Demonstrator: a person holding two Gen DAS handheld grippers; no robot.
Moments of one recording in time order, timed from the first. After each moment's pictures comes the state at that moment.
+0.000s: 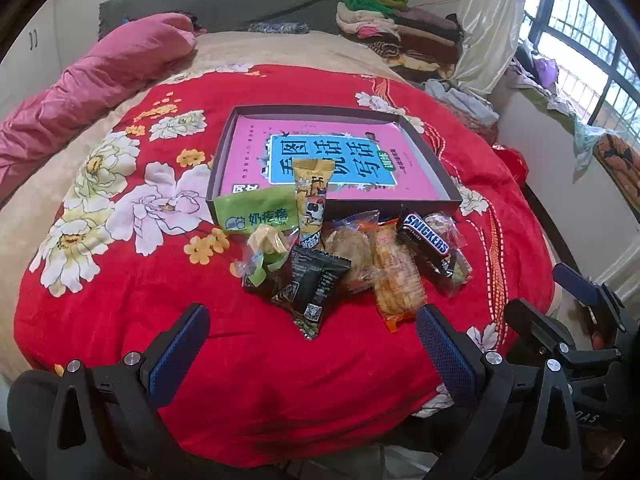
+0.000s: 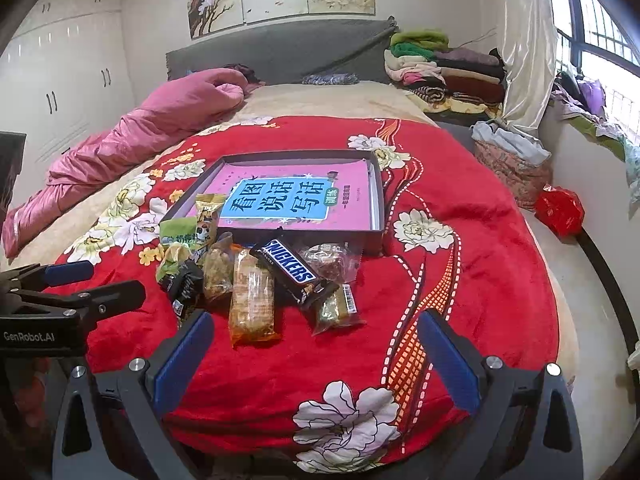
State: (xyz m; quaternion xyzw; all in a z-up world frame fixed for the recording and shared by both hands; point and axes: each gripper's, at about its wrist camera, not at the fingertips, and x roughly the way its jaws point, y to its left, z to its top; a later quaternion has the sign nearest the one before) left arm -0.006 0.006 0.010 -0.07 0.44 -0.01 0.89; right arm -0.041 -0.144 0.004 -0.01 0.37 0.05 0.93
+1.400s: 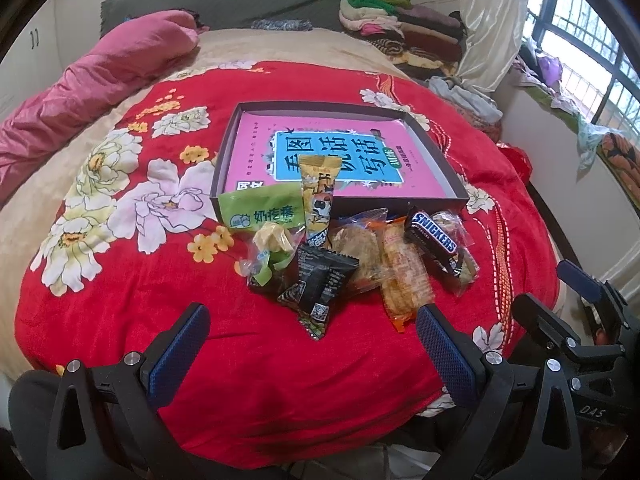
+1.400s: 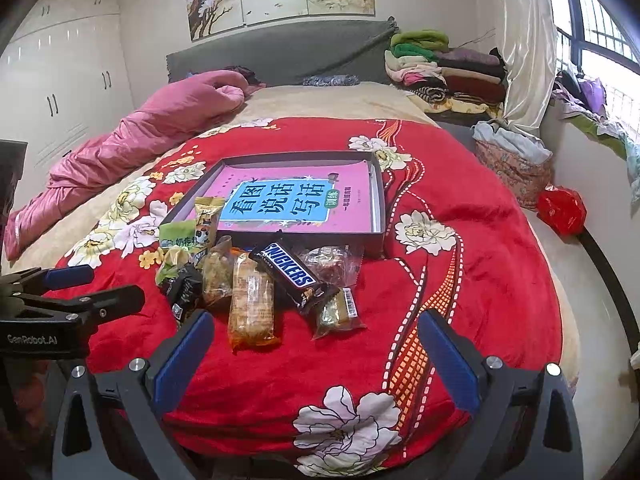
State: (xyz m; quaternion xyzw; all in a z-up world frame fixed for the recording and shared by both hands) left arm -0.003 0.008 0.004 -0.06 0.45 -0.01 0.89; right arm -0.036 -0.145 0.002 -0.01 0.37 0.05 0.93
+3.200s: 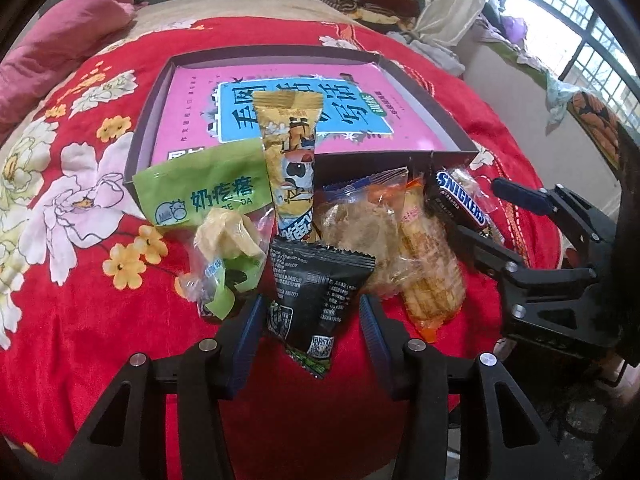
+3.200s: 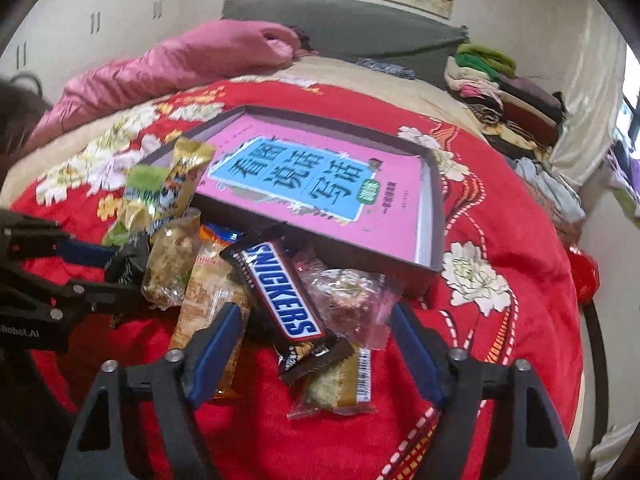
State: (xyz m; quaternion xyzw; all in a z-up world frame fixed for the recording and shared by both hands) left arm 0.060 0.010 -0.063 -0.05 0.51 -0.11 0.85; right arm 0.050 -0.117 -0.059 -0.15 0.40 0.12 0.90
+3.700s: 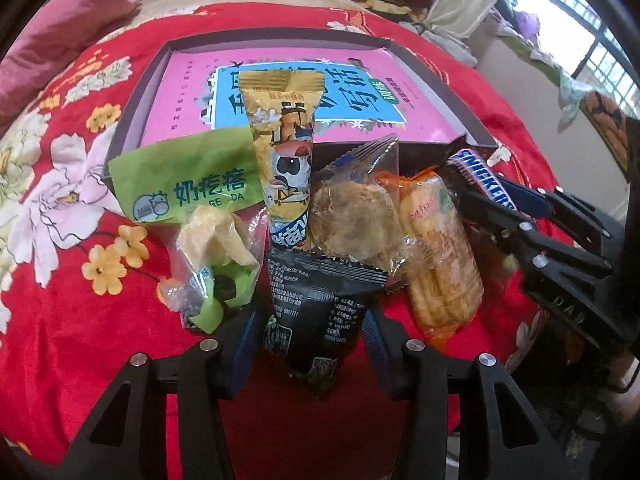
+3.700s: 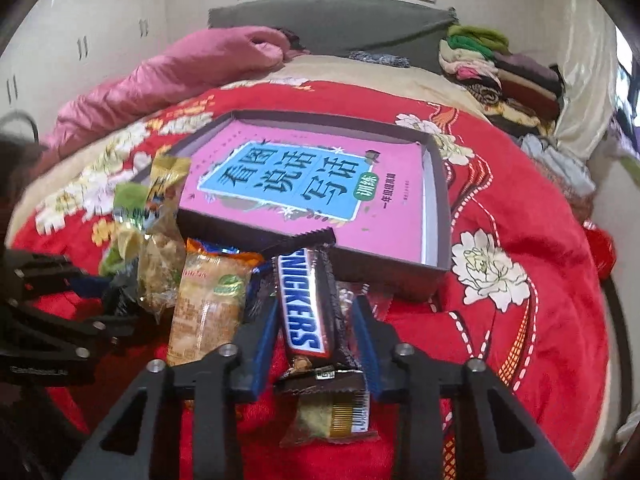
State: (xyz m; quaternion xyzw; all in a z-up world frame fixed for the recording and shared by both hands) left arm 0.076 0.003 -0.078 -0.05 0.53 -0.09 0.84; right arm 0.066 -0.136 -0.061 -0.07 0.40 0.12 0.90
